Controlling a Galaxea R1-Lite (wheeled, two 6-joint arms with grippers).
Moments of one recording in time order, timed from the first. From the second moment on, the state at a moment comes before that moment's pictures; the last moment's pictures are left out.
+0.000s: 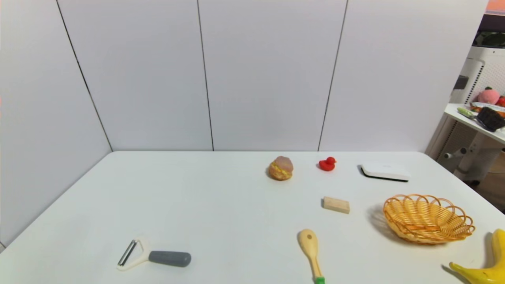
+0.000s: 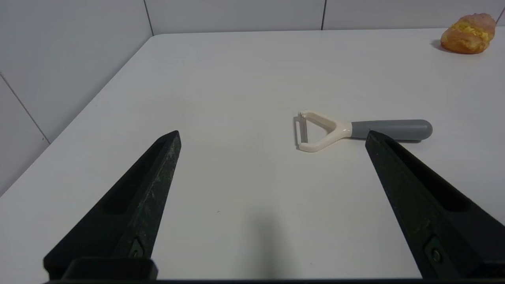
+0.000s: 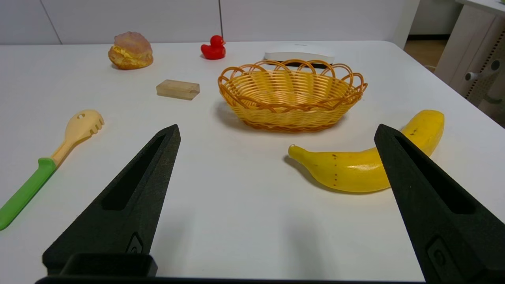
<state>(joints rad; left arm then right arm) -0.01 0.00 0.00 0.00 0.00 0.00 0.00 0.00 0.00 0.00 0.00 0.01</state>
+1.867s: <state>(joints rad) -0.01 0.00 0.00 0.00 0.00 0.00 0.34 2.01 -1.84 0.52 0.36 -0.38</state>
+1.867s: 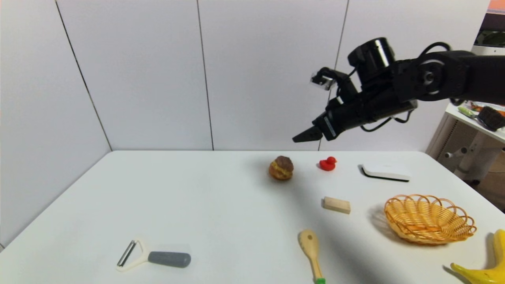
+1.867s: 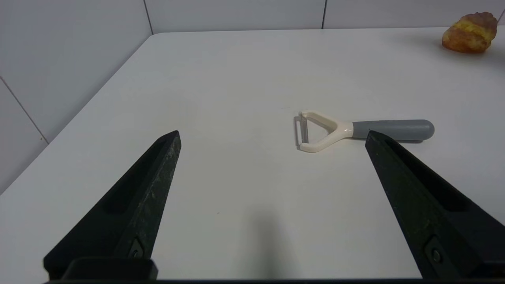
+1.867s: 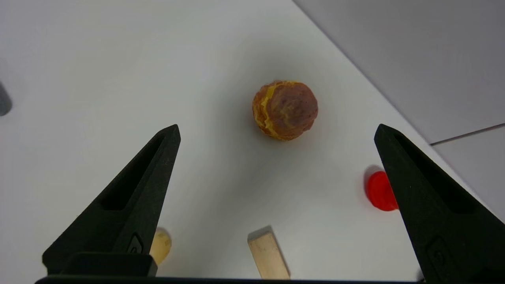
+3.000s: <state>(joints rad) -0.01 0.00 0.00 0.00 0.00 0.00 0.39 2.41 -1.95 0.39 0.24 -0.31</state>
